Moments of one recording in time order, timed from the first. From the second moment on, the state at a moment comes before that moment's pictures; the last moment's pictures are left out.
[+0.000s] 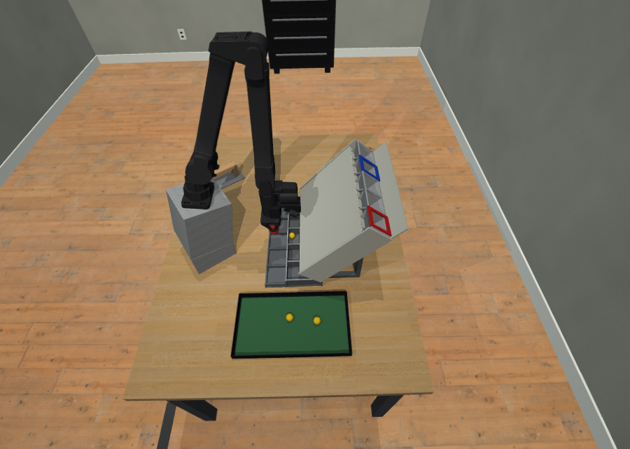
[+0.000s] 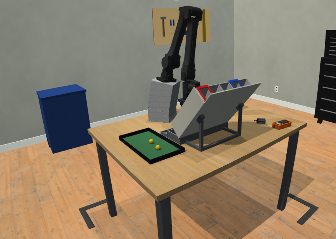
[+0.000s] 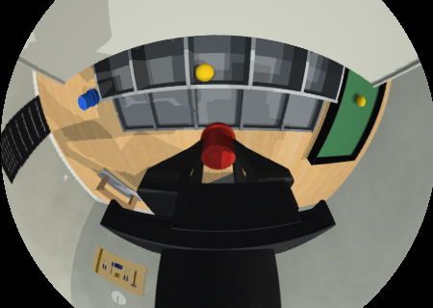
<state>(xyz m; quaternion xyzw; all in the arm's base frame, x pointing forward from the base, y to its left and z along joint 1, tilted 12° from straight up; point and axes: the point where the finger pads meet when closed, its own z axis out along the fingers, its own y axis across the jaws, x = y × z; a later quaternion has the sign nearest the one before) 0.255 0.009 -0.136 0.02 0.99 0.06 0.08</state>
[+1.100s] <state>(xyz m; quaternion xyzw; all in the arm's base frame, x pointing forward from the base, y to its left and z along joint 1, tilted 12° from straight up) 0.263 0.013 -0.189 0.02 0.99 0.06 0.08</state>
